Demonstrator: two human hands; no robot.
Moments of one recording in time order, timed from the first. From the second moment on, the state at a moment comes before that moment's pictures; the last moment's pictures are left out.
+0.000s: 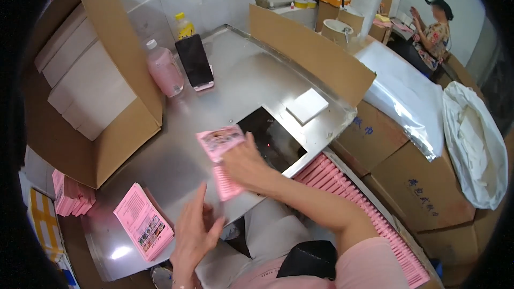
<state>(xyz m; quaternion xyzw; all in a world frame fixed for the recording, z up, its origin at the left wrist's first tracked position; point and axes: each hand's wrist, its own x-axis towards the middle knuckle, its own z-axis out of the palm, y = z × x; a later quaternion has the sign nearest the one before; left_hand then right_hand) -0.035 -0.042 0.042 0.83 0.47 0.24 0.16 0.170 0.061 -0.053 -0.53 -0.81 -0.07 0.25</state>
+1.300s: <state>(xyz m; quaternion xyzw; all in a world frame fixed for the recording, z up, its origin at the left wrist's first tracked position) -0.057 -0.026 0.004 0.81 0.53 0.26 0.02 0.313 0.051 -0.011 -0.62 -0.66 -0.12 0.41</state>
